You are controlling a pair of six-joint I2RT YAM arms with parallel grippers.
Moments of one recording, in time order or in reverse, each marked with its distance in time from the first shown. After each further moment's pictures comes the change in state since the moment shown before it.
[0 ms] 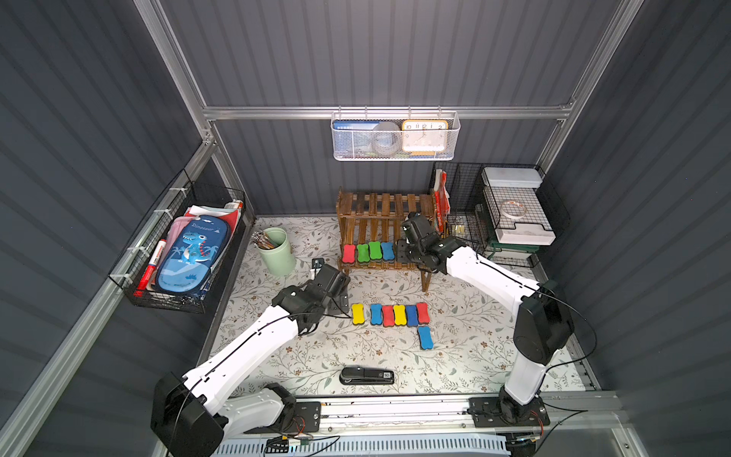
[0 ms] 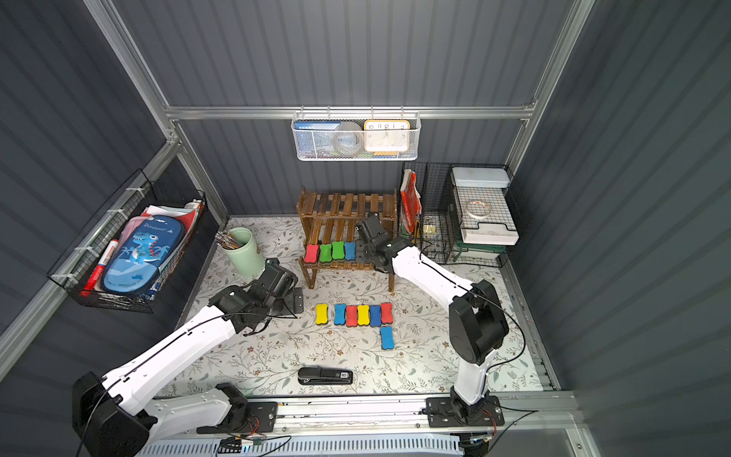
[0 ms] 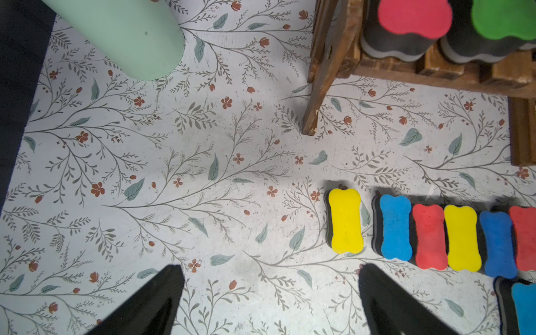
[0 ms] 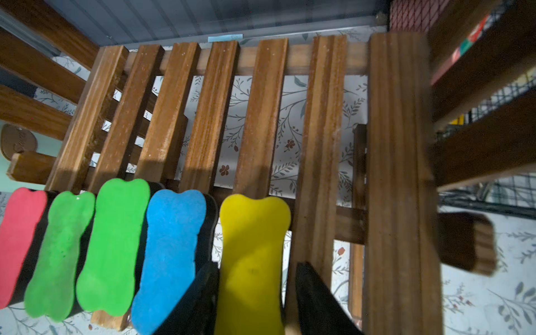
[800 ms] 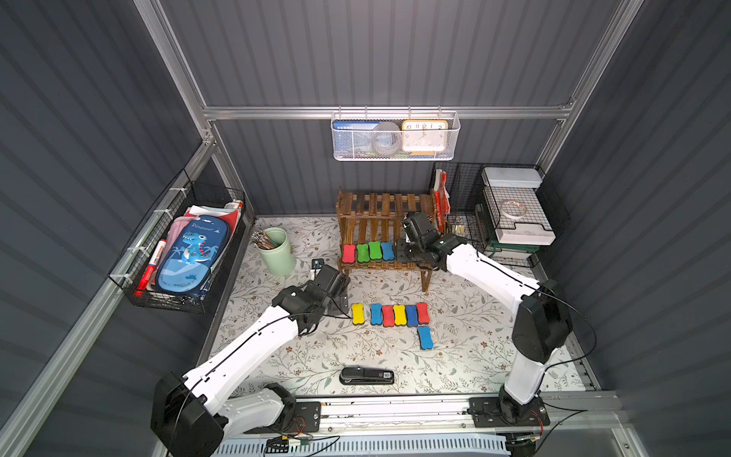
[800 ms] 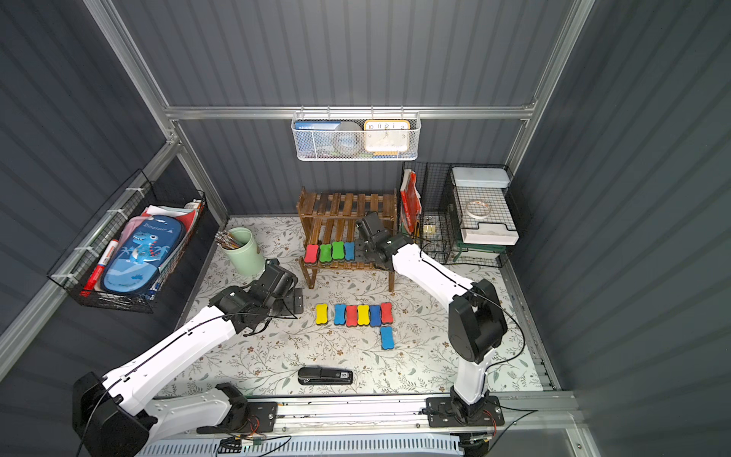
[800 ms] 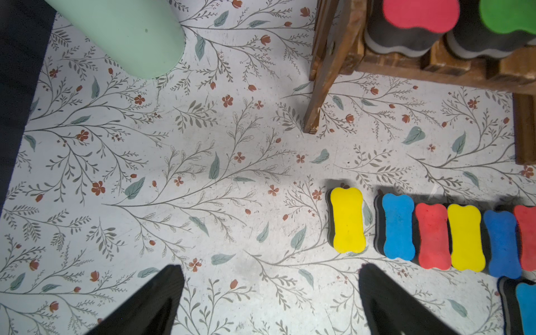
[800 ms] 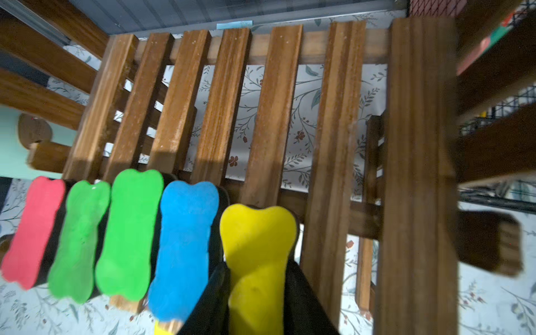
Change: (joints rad) left arm 0.001 0.000 -0.006 0.000 0.000 0.000; right arm -0.004 -0.027 0.029 -0.064 -0.071 0.011
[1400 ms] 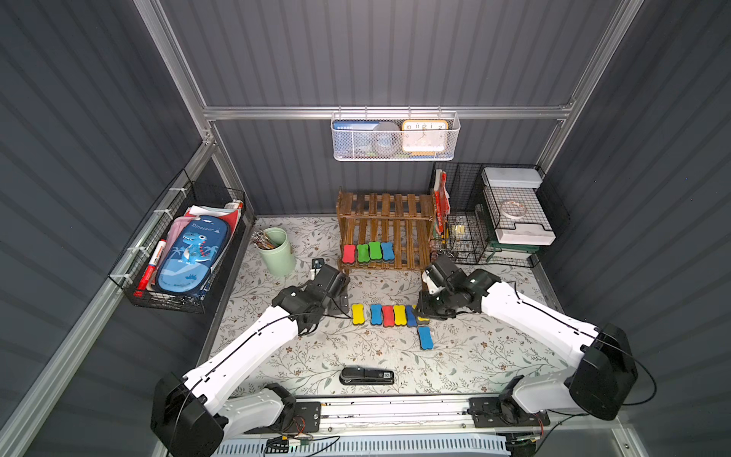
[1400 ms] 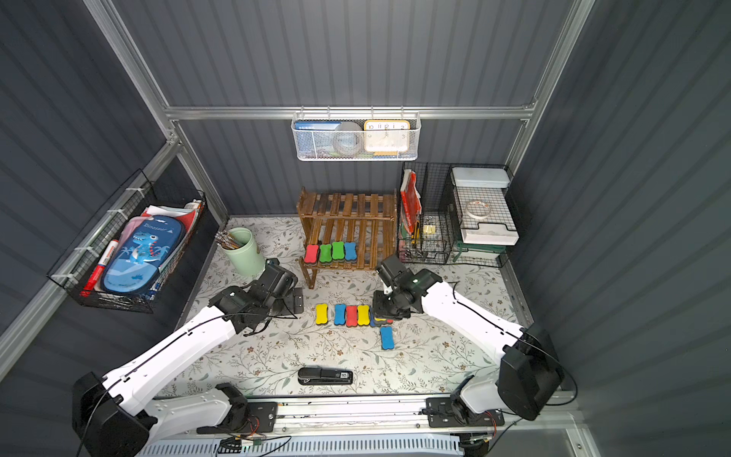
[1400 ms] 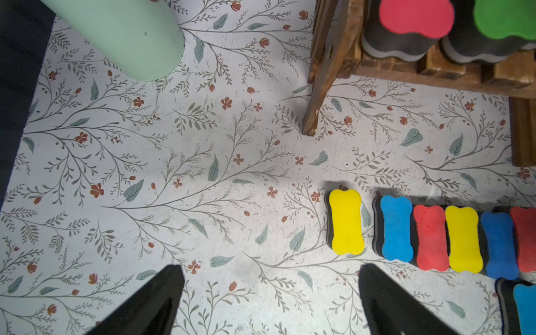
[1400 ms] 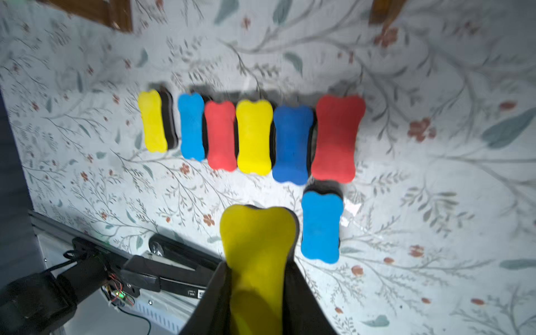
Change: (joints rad) left arm 0.002 0.000 -0.001 0.011 0.001 0.006; right arm 0.087 -0.367 -0.477 -0.276 -0.305 0.206
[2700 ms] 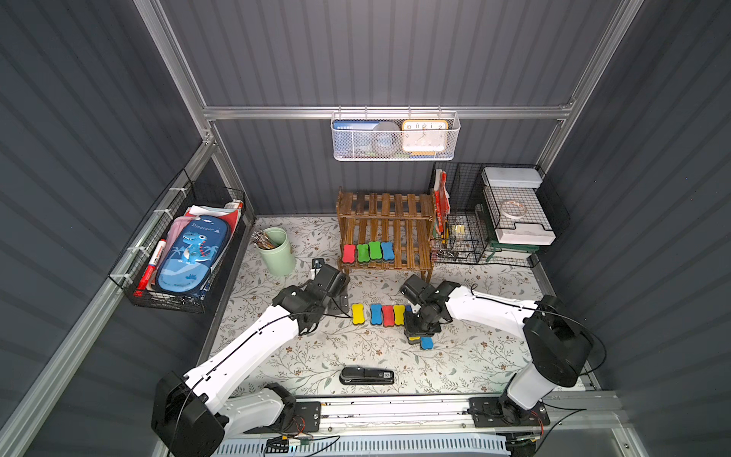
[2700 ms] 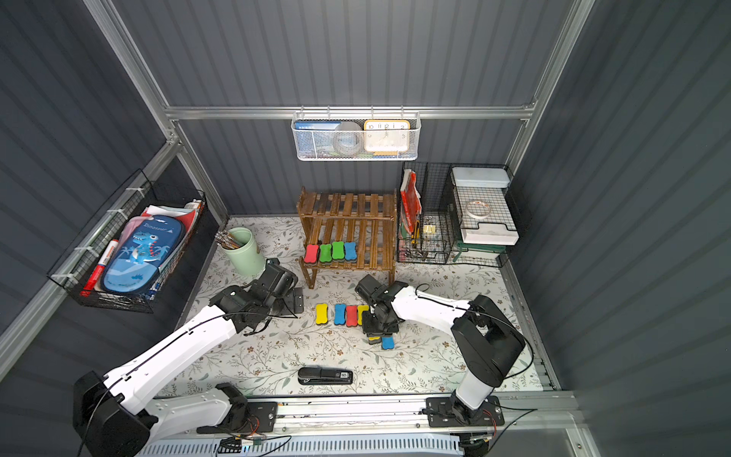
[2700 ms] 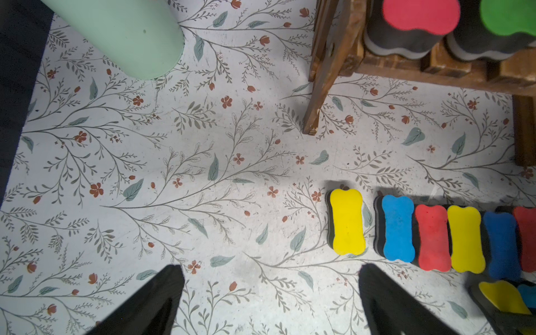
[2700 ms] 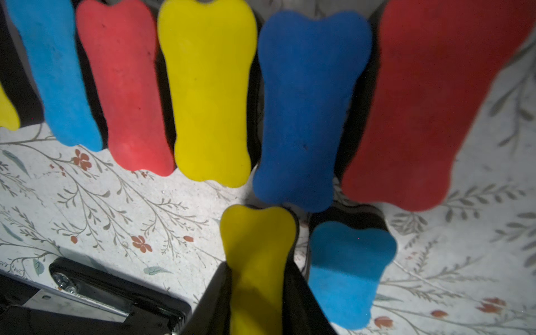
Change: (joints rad) left arm 0.004 0.005 0.000 -0.001 0.003 0.001; right arm 0.090 0.241 -0.051 0.121 0.054 -0.011
